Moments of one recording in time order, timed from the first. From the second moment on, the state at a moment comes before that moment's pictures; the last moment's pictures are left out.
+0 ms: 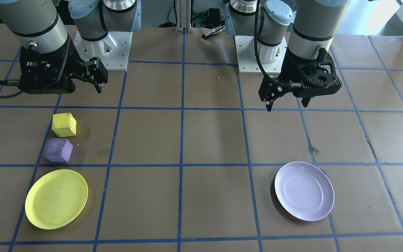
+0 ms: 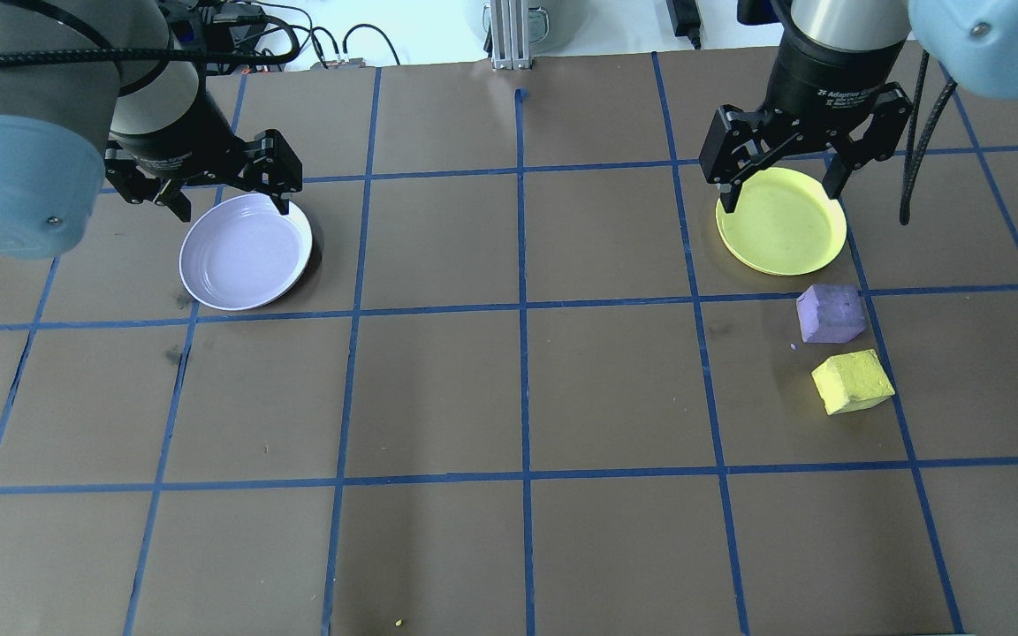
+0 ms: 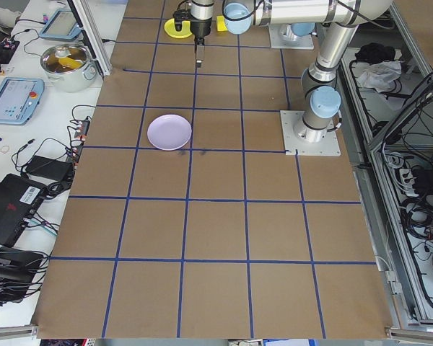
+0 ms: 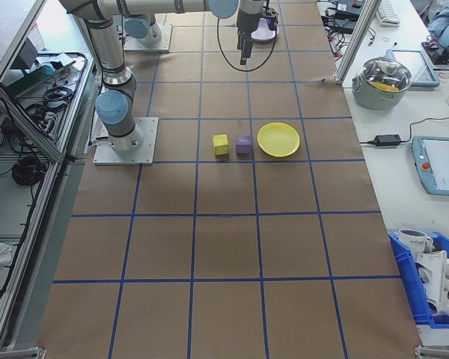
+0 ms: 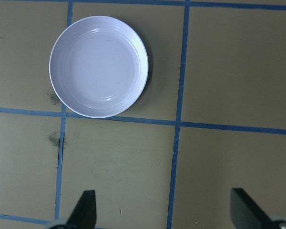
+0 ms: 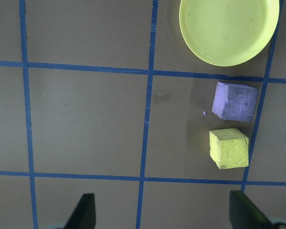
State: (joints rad) left arm -1.58 -1.56 -1.66 -1.37 1.67 -0.09; right arm 1.59 -1.50 1.47 -1.43 -1.61 -0.05
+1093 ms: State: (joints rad) left arm -1.58 -1.56 -1.66 -1.38 1.67 -0.09; right arm 1.45 -1.49 1.71 -1.71 -1.66 -0.30
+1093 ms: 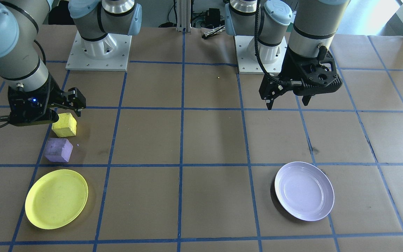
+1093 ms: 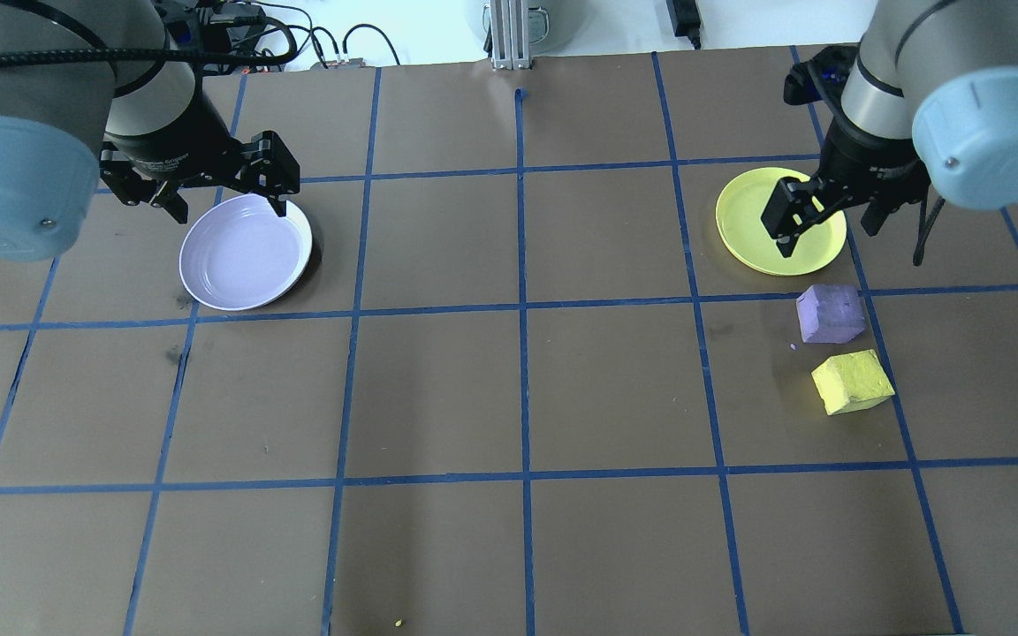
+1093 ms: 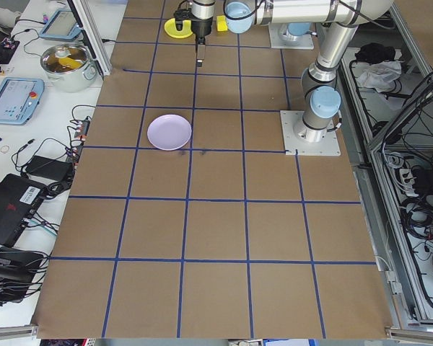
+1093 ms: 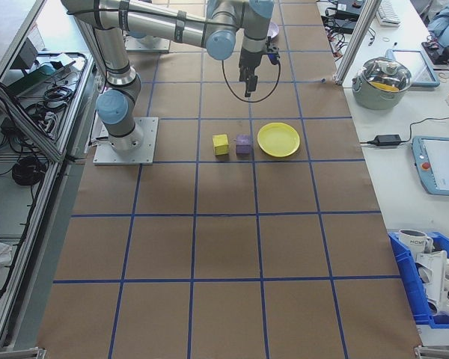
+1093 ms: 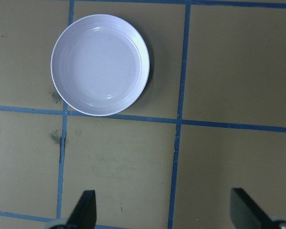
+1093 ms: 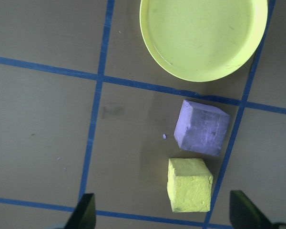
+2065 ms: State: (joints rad) left arm -1.58 -1.56 -1.68 -1.38 1.68 -0.09; right arm 1.22 -1.41 2.15 -2.18 -1.68 -0.61
